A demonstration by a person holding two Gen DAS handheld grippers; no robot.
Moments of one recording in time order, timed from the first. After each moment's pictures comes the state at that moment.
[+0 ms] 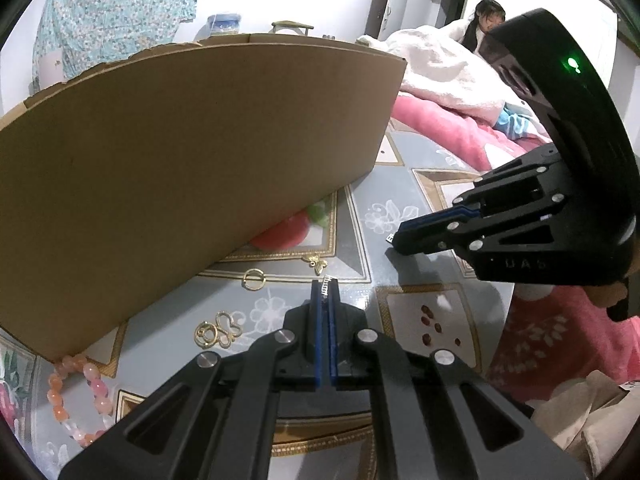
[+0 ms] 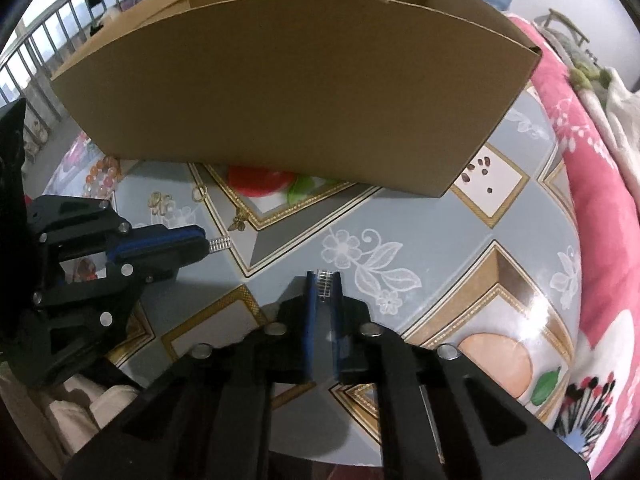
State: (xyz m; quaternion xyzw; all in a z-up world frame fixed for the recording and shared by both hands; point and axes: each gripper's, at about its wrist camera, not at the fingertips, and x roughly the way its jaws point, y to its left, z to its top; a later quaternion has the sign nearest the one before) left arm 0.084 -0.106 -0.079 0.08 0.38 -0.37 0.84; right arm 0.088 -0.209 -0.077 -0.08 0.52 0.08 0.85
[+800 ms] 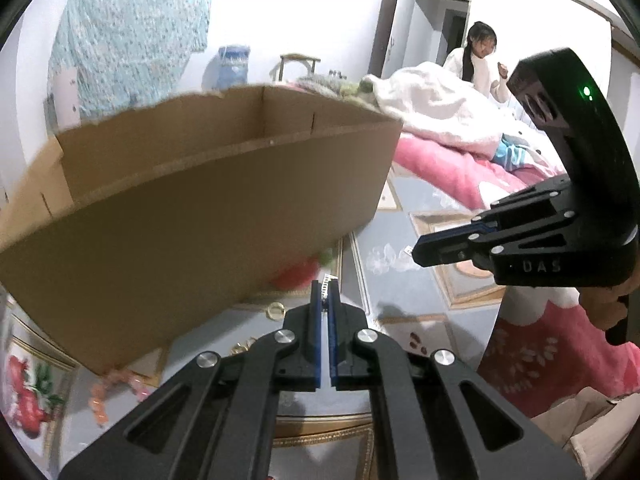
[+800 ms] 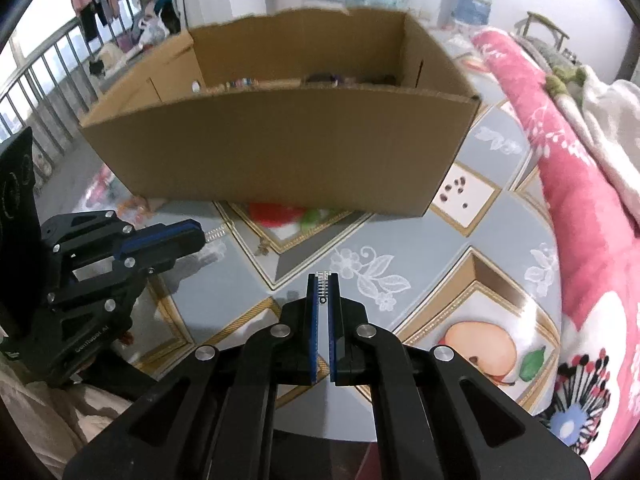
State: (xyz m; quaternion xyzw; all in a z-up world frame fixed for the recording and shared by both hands) left arm 0.070 -0.086 -0.039 0.06 0.32 -0.36 0.87; right arm 0.054 -0.218 -0.030 -0.03 0.45 0.07 0.89
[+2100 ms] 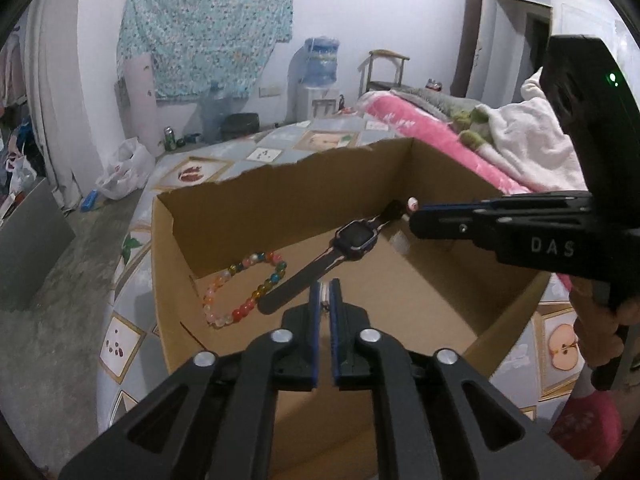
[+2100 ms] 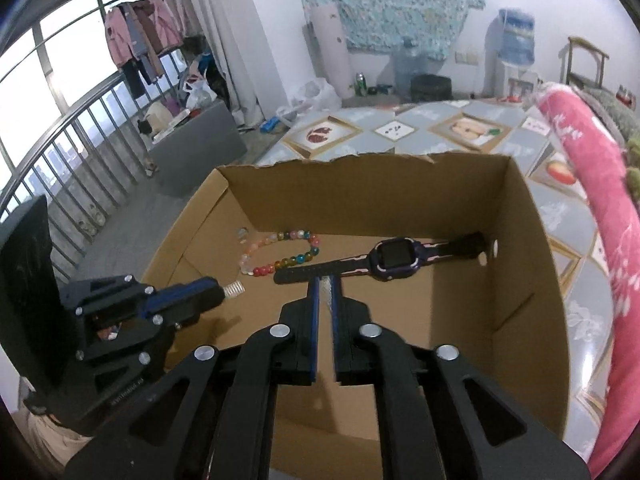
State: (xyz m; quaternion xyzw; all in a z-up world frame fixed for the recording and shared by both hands) left arm 0.192 -0.042 0.019 0.07 0.36 -0.21 0.91; right arm 0.197 -0.183 0.024 0.04 0.39 0.17 0.90
